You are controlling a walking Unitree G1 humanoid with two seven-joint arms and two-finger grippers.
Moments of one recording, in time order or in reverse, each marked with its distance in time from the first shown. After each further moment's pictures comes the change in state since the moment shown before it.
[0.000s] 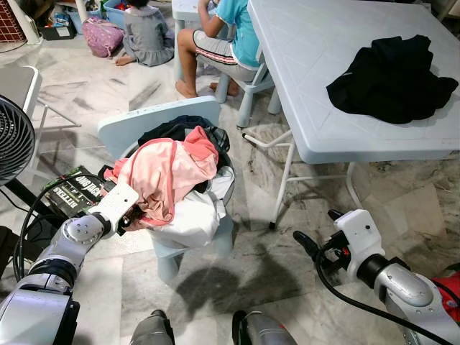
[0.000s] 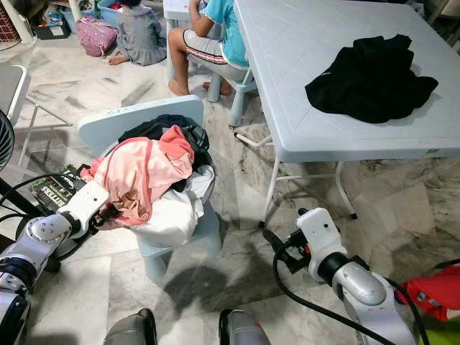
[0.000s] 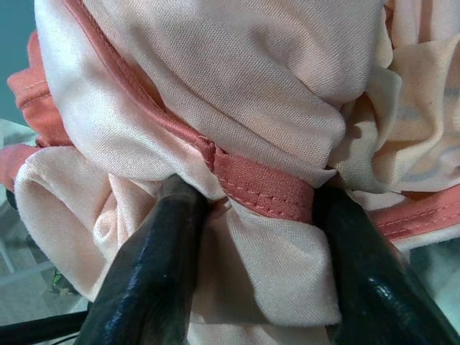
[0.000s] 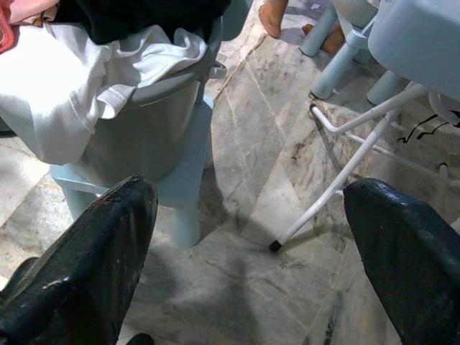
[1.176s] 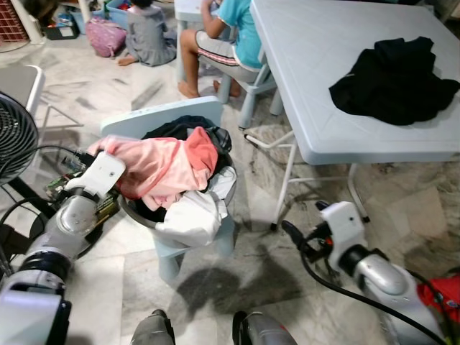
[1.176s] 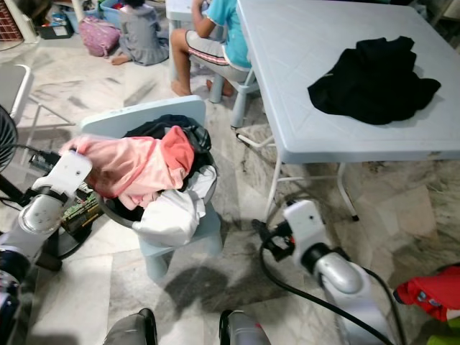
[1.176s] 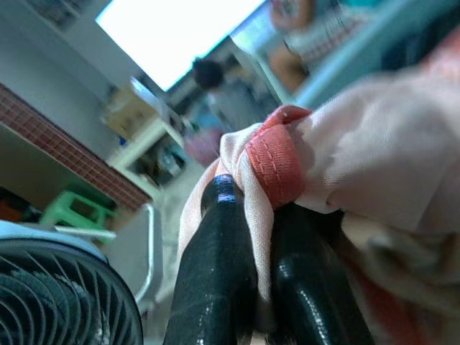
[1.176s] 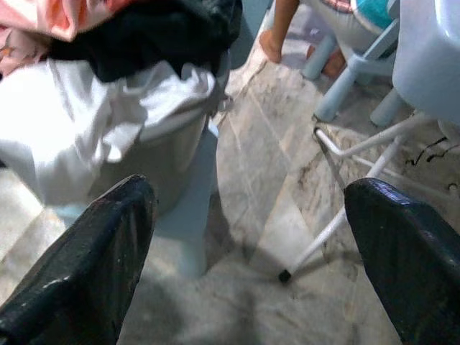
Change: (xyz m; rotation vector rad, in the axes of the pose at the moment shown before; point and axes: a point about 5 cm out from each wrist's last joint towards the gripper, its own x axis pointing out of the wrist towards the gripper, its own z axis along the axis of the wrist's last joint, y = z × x) left arm -0.013 0.037 0.049 0.116 -0.334 0.586; right arm 0.030 0.012 0.005 0.033 -0.075 -0.024
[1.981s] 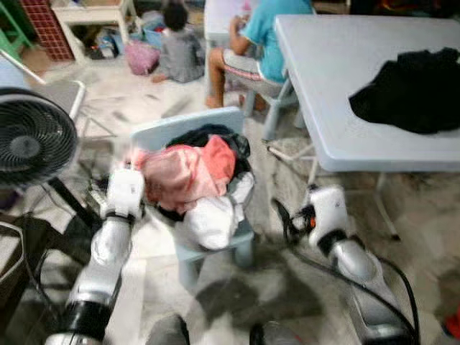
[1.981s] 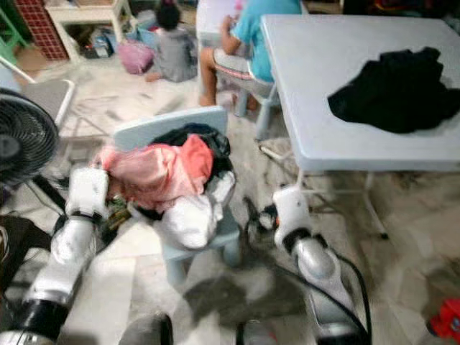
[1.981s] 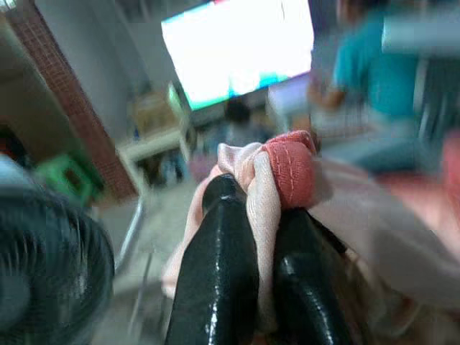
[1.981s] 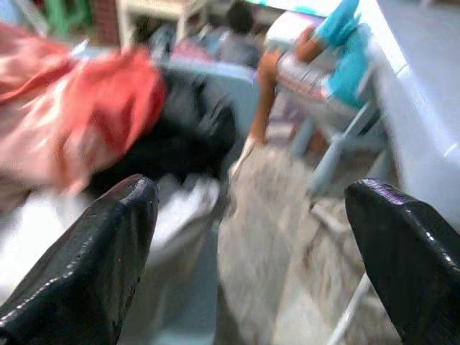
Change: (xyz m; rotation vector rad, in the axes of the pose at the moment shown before) left arm -0.035 -0.045 0.056 -0.435 -0.082 0.052; right arm 0.035 0.001 0.011 0.064 -0.164 -0.173
